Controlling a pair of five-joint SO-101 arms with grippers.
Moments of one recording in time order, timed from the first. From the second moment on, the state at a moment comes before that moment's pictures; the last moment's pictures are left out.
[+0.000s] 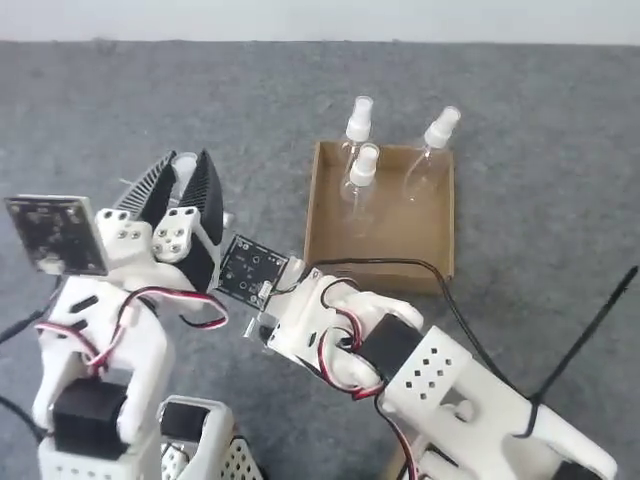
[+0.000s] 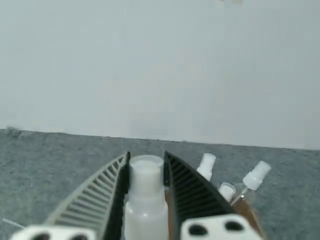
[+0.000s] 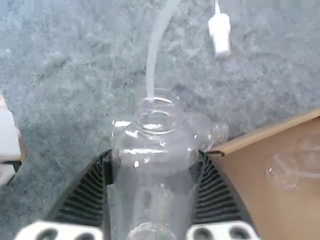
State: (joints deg) left arm 2.6 -71.5 36.3 58.9 16.0; right arm -55.4 -41.6 46.3 54.6 14.4
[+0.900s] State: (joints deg) left arm 6.1 -71.0 44.7 58.9 16.7; right arm -55.4 -53.1 68.6 17.3 2.1
